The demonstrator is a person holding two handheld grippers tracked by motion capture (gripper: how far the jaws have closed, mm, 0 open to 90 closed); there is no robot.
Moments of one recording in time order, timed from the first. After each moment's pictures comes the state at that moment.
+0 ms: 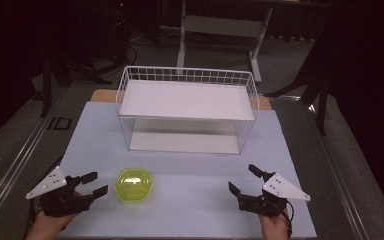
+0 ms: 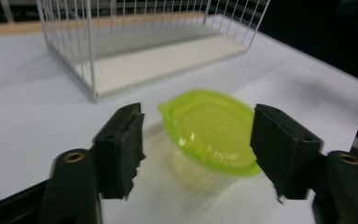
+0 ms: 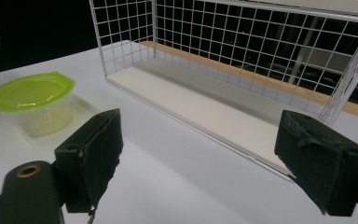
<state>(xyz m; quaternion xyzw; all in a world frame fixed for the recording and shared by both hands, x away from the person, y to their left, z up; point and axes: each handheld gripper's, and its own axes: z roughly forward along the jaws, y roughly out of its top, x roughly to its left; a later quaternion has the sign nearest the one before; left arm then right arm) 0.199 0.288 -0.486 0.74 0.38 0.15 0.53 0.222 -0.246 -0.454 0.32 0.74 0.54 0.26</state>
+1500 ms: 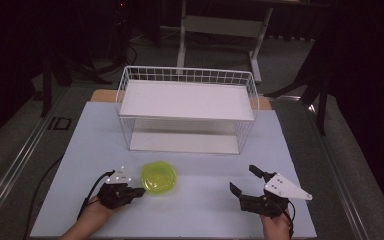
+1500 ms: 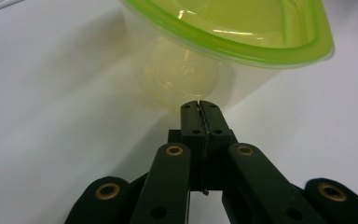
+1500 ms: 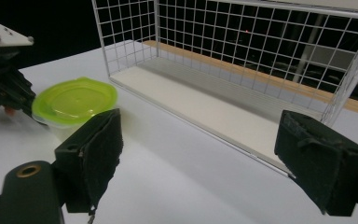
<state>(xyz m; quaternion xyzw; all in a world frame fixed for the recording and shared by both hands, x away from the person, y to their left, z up) 0.252 0.176 -0.532 0.85 0.35 0.05 0.40 0.222 -0.250 -0.454 0.32 0.74 0.54 0.25</state>
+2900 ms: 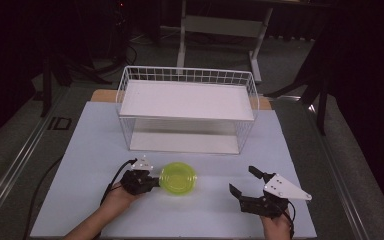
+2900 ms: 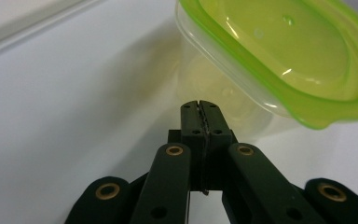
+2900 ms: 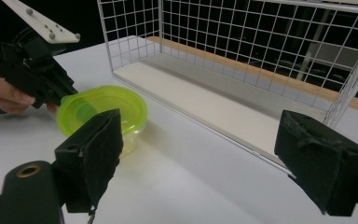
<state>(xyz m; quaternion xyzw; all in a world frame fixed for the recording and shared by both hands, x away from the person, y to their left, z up) 0.288 0.132 -0.530 0.85 0.34 0.04 0.39 0.221 -0.250 -0.455 0.32 0.75 0.53 0.24</state>
